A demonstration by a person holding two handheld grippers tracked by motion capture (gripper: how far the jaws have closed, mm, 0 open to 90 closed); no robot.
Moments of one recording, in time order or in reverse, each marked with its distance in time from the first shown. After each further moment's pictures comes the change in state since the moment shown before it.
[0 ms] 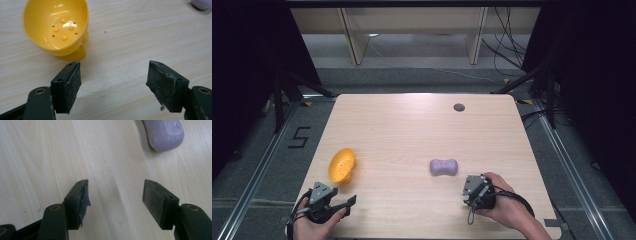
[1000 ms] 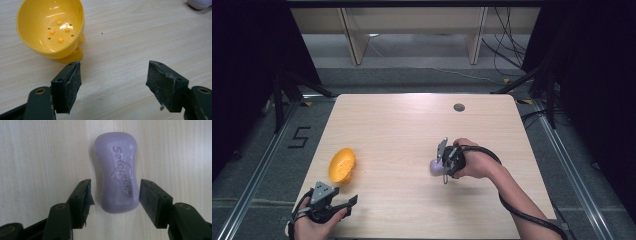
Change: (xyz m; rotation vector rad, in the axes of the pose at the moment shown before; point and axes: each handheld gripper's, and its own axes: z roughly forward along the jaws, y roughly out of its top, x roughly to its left) left arm -0.003 0.000 0.001 -0.007 0.000 -0.001; right arm -0.079 0.091 0.040 0.171 0.114 -0.193
